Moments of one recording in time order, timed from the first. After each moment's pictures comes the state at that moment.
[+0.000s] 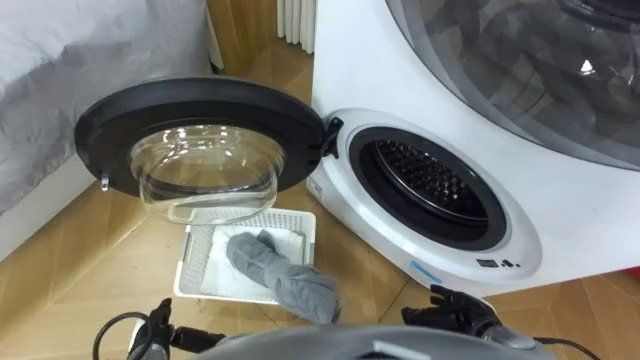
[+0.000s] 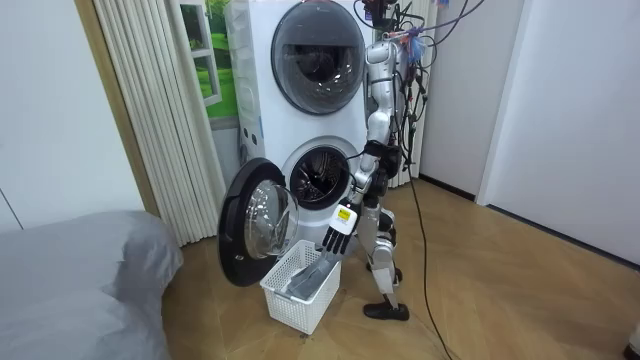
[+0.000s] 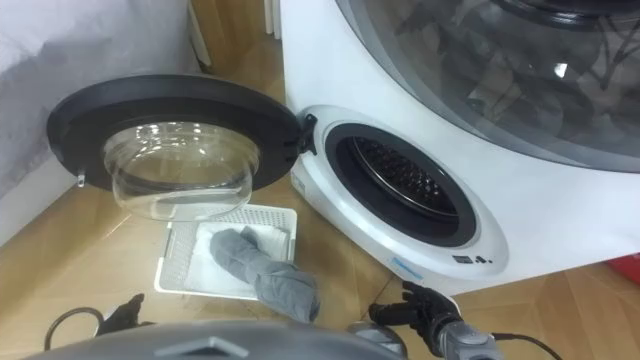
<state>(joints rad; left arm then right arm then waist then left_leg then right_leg) 0.17 0.20 0.06 1.13 0.15 -0.06 0.10 0.03 -0.22 0.04 1.29 0.07 -0.09 0.19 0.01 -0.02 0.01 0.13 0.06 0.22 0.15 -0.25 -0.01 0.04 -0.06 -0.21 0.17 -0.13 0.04</state>
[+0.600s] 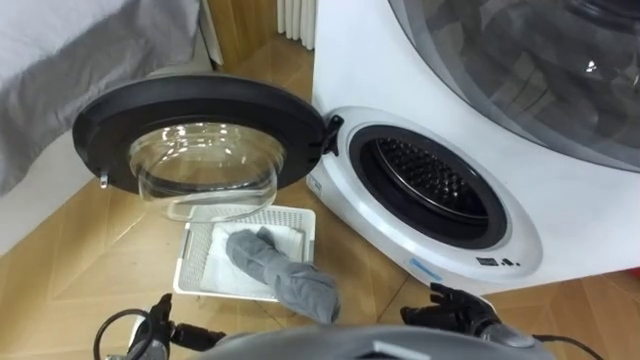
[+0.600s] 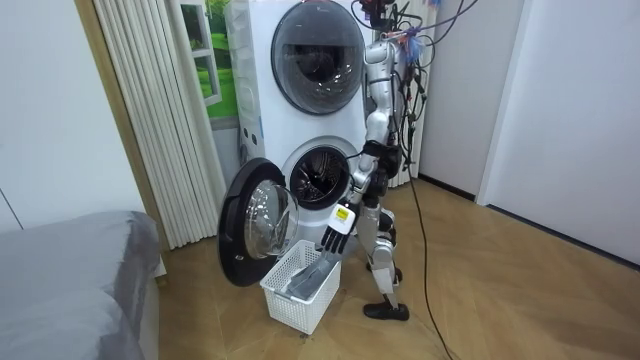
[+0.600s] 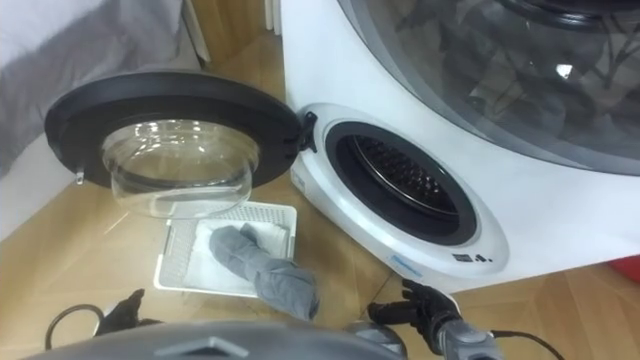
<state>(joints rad) 0.14 0.20 0.05 1.13 0.21 -0.07 0.11 0.02 -0.22 0.07 1.28 0.07 -0.10 0.17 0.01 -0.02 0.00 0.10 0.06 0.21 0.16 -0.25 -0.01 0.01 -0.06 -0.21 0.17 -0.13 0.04</state>
